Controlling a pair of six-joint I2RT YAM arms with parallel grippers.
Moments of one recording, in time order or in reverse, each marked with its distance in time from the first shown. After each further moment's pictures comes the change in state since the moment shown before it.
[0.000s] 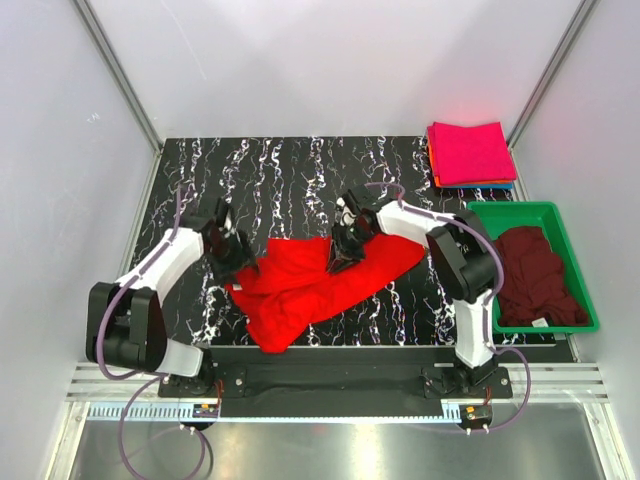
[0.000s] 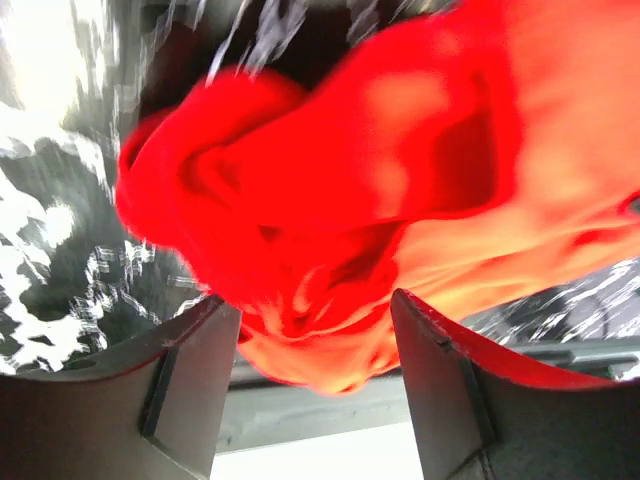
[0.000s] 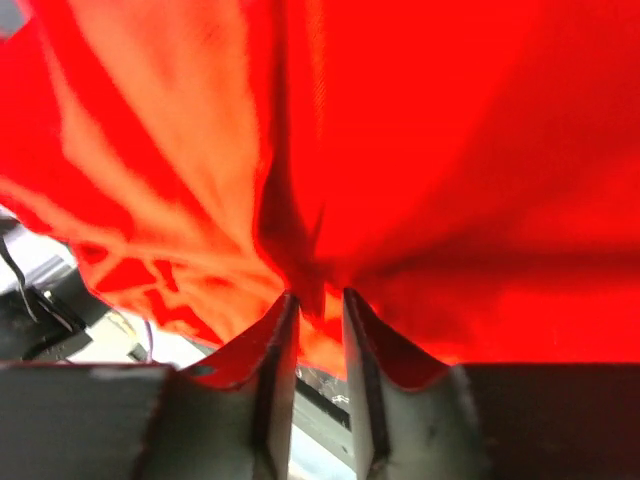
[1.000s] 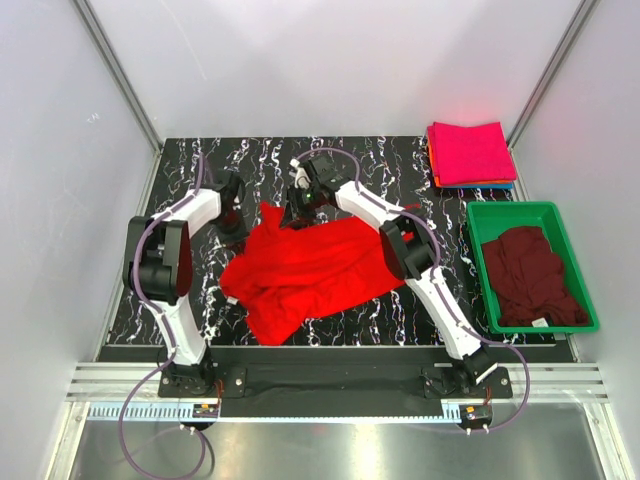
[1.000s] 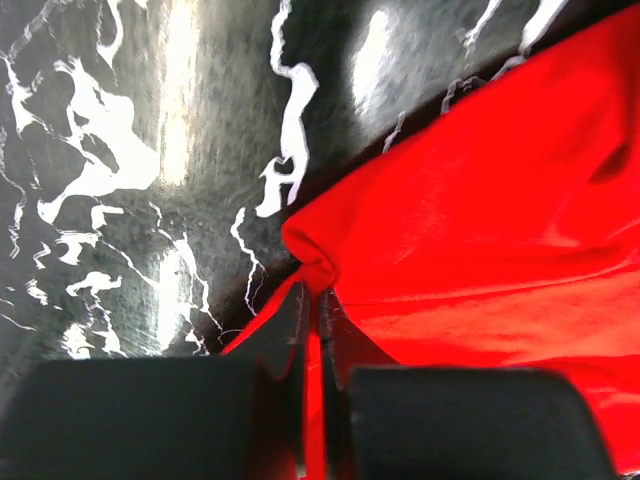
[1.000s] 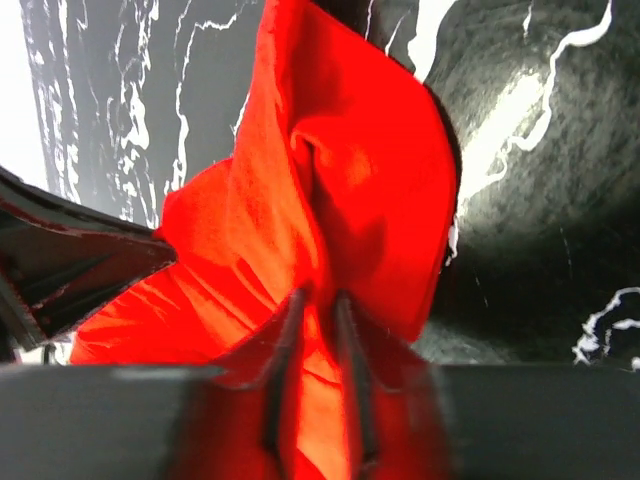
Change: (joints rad) left arm 0.039 0.467 0.397 0.067 -0.215 0.156; right arm 0.045 0.583 0.909 0.042 -0.068 -0.090
